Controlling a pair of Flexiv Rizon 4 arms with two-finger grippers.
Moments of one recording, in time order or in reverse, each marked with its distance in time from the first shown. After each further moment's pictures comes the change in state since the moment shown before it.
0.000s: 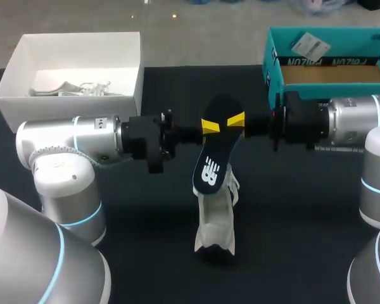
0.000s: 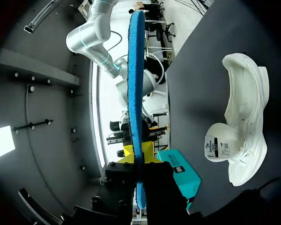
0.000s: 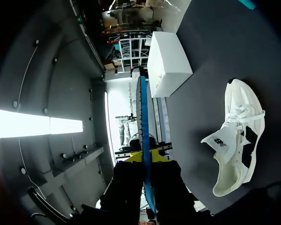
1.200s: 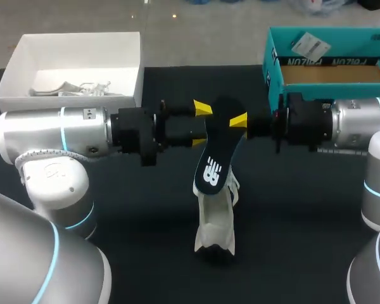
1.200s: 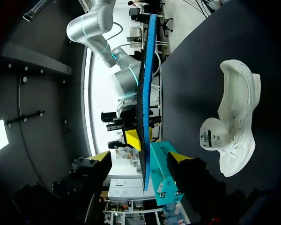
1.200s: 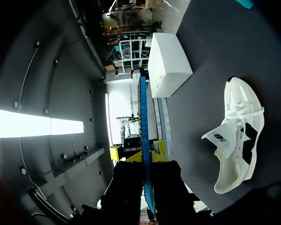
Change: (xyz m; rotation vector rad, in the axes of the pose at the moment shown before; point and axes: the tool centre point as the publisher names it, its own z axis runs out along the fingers) left arm -0.011 0.009 -0.019 -0.075 0.090 -0.031; right arm 0.002 -0.007 -0.004 -0.007 0.002 0.003
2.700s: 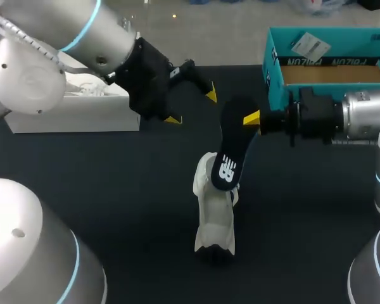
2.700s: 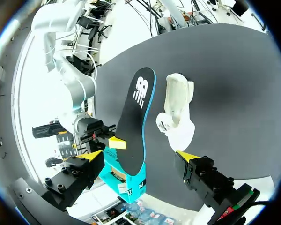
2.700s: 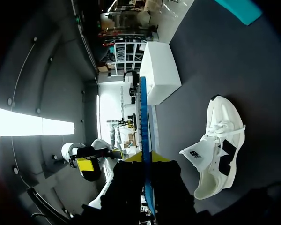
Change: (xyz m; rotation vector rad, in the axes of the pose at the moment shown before) left arm -0.038 0.005 -0.028 0.066 0.750 0.109; right arm -0.022 0.033 -0.028 -0.037 -0.090 -0.028
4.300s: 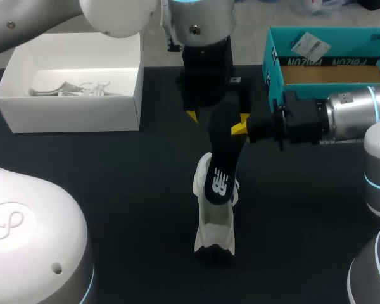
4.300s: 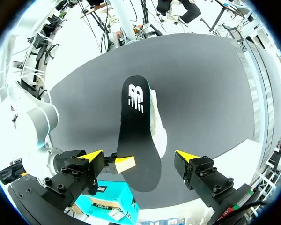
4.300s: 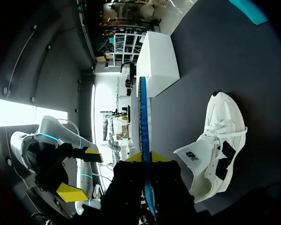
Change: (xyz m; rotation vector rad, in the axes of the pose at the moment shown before) left arm -0.030 -0.020 0.042 0.156 0.566 0.251; right arm -0.017 -0.011 0.026 0.072 -0.063 -0.075
